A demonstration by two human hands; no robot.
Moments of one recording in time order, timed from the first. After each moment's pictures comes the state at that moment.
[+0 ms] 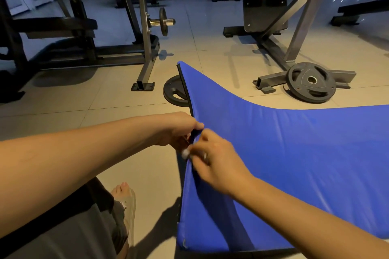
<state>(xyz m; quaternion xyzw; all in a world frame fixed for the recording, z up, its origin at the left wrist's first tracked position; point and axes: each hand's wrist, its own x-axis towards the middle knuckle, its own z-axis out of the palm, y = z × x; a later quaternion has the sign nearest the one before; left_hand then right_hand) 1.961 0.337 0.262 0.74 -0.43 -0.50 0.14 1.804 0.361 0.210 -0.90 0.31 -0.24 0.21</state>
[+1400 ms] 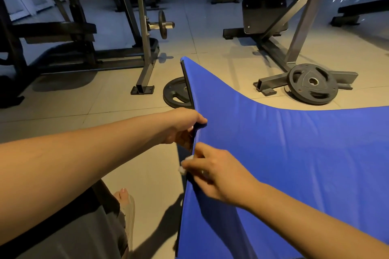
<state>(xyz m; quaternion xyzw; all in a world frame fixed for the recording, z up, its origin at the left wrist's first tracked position) 1.955 0.314 0.264 0.73 -0.38 -0.52 0.23 1.793 0.351 0.204 -0.94 0.19 -0.21 0.20</state>
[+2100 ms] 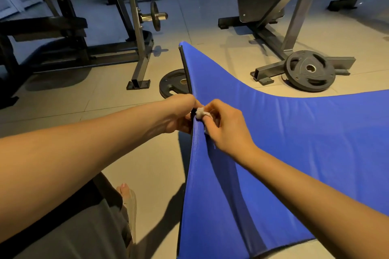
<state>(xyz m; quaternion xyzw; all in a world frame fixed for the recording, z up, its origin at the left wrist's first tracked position) 1.950 0.309 0.272 0.70 -0.36 -0.53 0.30 1.807 0.298 0.203 -0.80 0.40 -0.38 0.25</state>
